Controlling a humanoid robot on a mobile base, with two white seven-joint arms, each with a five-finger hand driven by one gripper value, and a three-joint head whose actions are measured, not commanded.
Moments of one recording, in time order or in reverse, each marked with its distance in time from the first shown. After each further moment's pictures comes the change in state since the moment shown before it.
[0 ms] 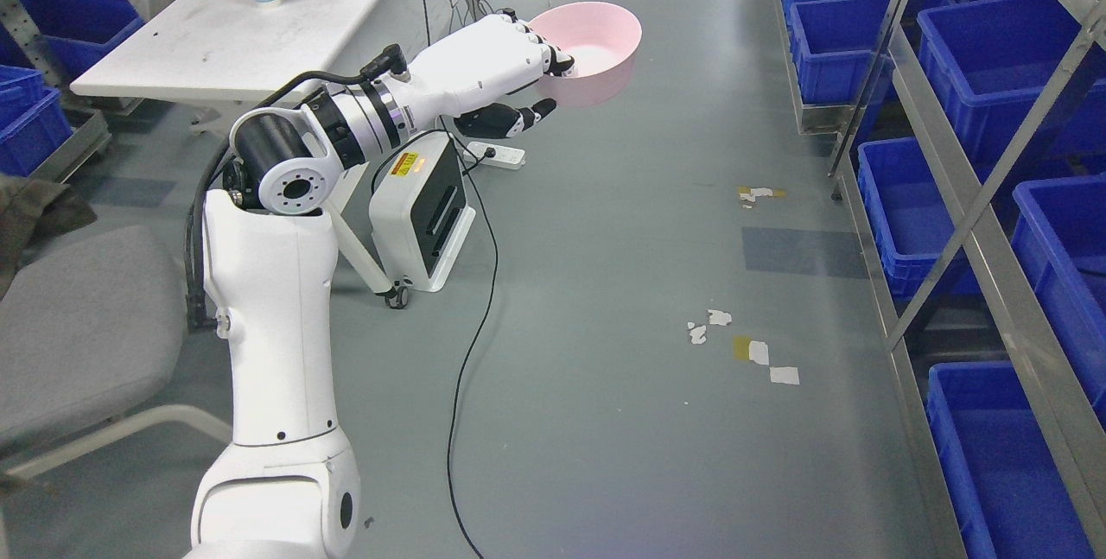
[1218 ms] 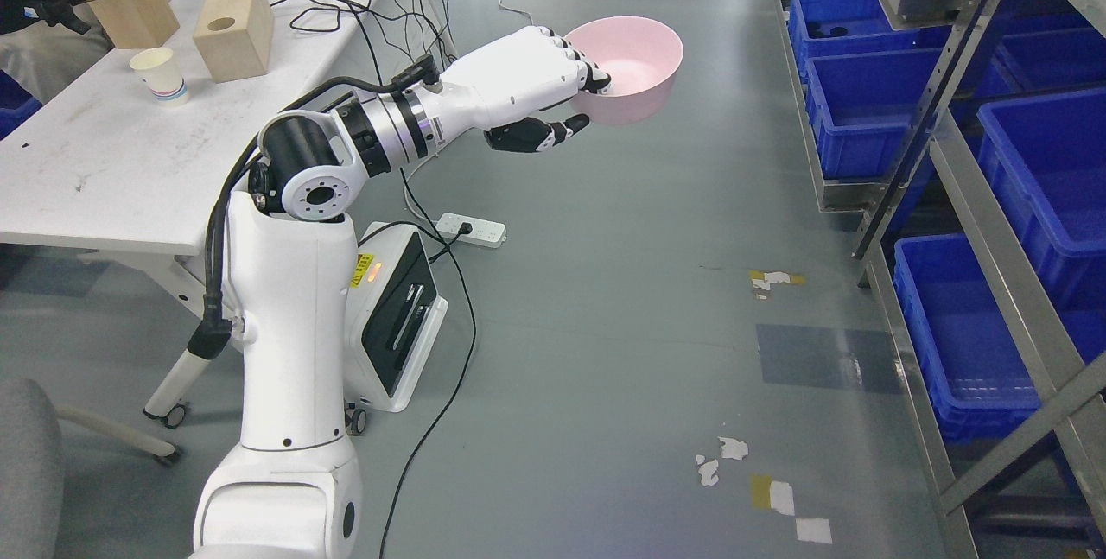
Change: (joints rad) left arm 0.011 0.000 -0.085 -0.027 0.050 0.000 0.001; right arm 0.000 0.000 0.000 0.000 0.000 0.000 -0.003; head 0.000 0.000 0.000
